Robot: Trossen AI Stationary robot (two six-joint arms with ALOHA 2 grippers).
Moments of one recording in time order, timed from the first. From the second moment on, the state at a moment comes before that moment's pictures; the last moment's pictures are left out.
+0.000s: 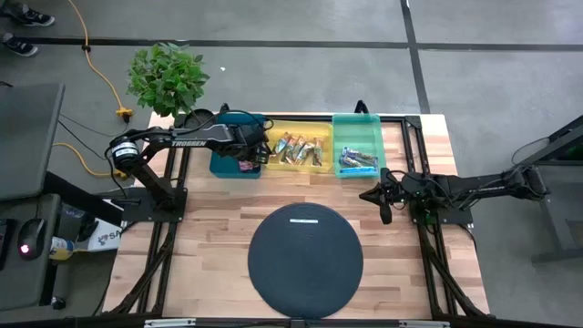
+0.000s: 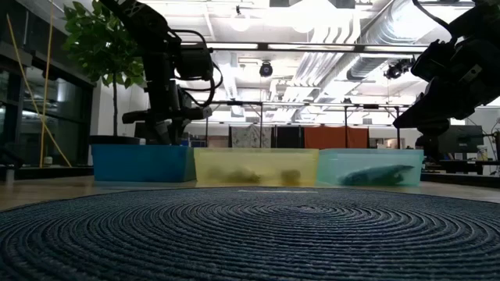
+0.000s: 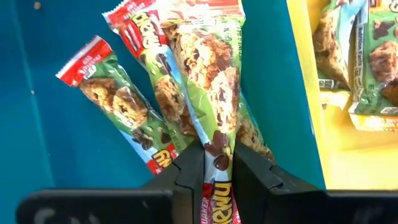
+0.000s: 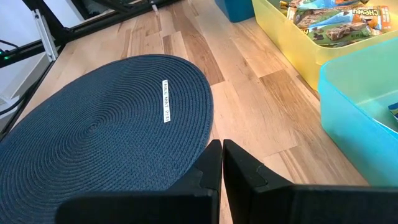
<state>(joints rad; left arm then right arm) 0.44 1.60 1.02 -0.67 -0.28 -0.87 0.01 0.42 0.08 -0.08 0.05 0.36</state>
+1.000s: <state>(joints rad) 0.41 1.52 1.06 0.04 0.14 -0.53 0.01 0.42 0.08 -0.09 0.05 0.36</state>
